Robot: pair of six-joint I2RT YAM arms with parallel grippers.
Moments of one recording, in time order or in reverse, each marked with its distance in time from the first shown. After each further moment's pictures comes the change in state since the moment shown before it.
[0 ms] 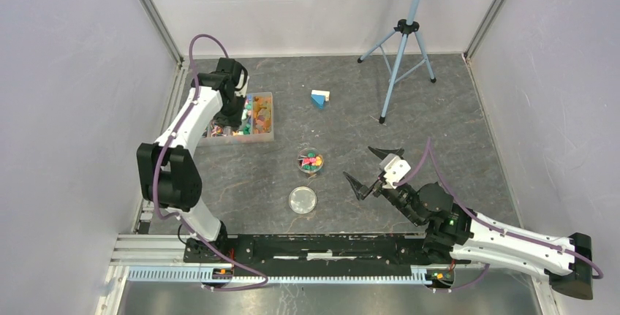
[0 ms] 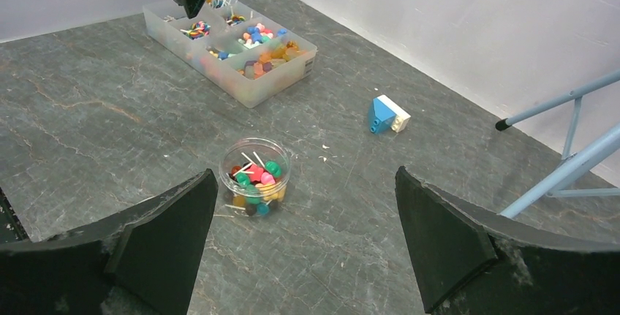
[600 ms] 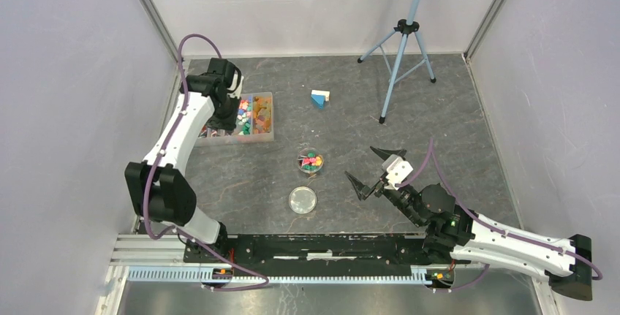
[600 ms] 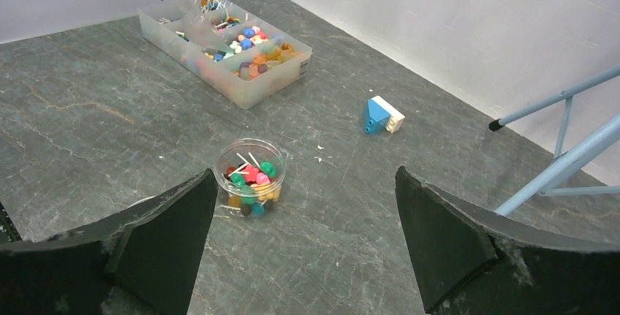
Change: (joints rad) left arm -0.002 -0.140 -0.008 -0.090 0.002 0.001; right arm 0.000 -0.027 -0.013 -0.001 0.011 -0.011
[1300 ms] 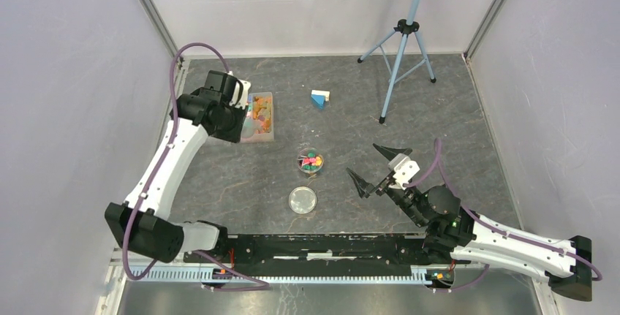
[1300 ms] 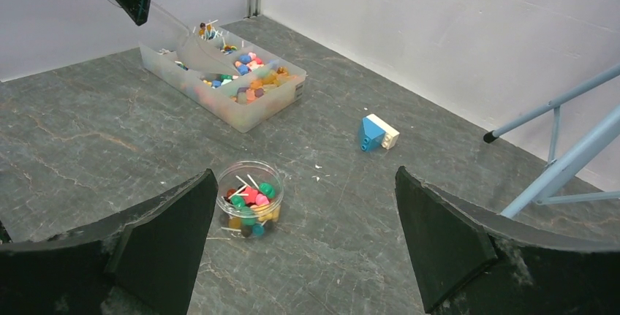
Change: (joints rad) left arm -0.124 -0.254 -0.107 0.000 0.085 -0.002; right arm 0.000 -0.020 -0.006 0.064 0.013 0.002
